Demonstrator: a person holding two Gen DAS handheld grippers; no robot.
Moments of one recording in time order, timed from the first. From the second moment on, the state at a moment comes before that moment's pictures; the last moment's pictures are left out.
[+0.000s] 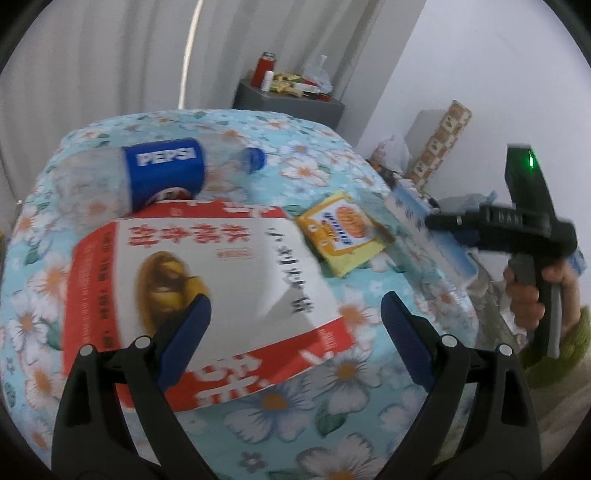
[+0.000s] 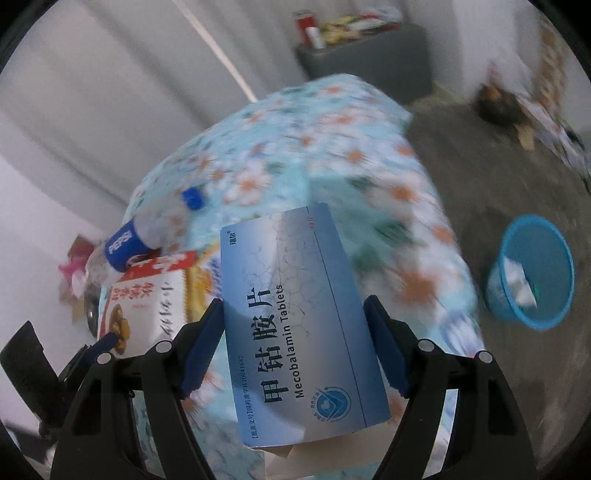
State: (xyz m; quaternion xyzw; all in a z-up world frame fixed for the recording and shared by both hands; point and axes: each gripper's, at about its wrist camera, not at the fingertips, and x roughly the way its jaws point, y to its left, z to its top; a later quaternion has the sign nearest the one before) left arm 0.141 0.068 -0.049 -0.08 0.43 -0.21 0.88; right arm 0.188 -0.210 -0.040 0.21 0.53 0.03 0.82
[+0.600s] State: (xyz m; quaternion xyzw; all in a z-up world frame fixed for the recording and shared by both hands) left arm 0.164 -0.069 -0.090 0.27 0.38 -0.22 0.86; right arm 0.154 -0.255 -0.087 0.34 0.52 0.05 0.78
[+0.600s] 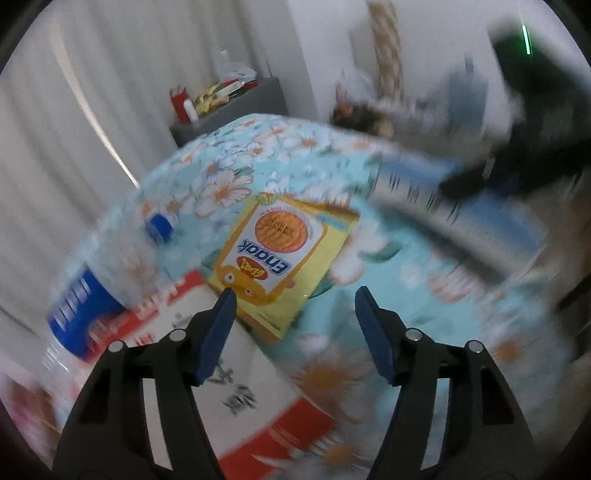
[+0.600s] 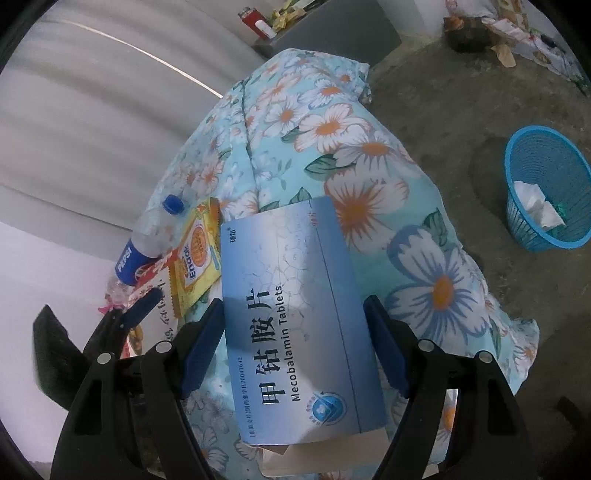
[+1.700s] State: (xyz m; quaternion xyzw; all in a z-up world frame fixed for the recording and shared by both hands) left arm 0.183 -0.030 -0.053 -0.07 0.52 -0.27 0.81; right arm 0.144 -0.264 -0.094 0.37 0.50 0.08 0.78
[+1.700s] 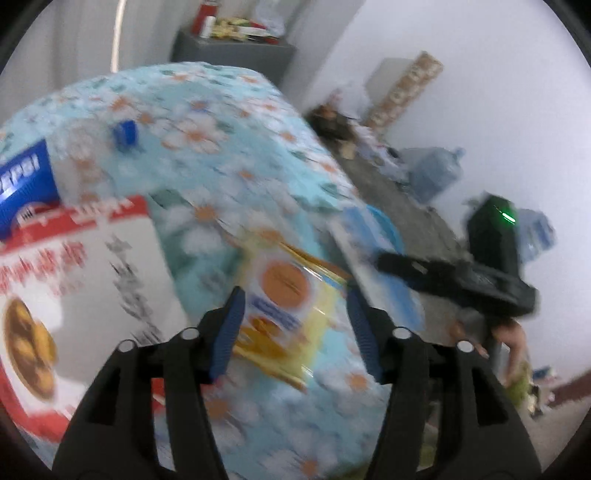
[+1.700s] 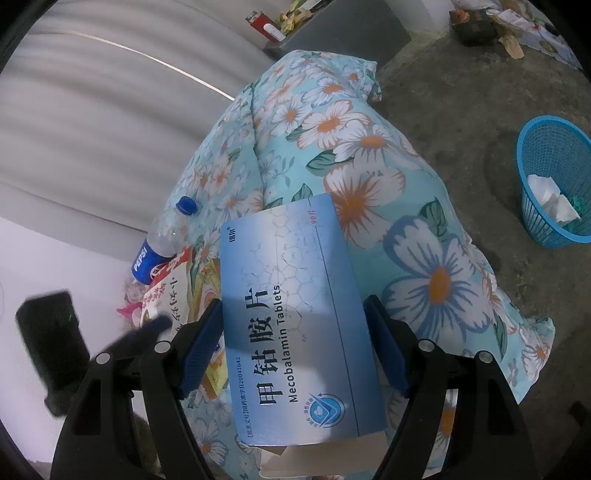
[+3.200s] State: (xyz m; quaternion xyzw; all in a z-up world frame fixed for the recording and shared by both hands) left arm 0.164 -0.052 -0.072 -0.04 0.51 -0.29 0.81; right arm 0.131 -0.259 -0.076 0.30 0.49 0.03 0.82
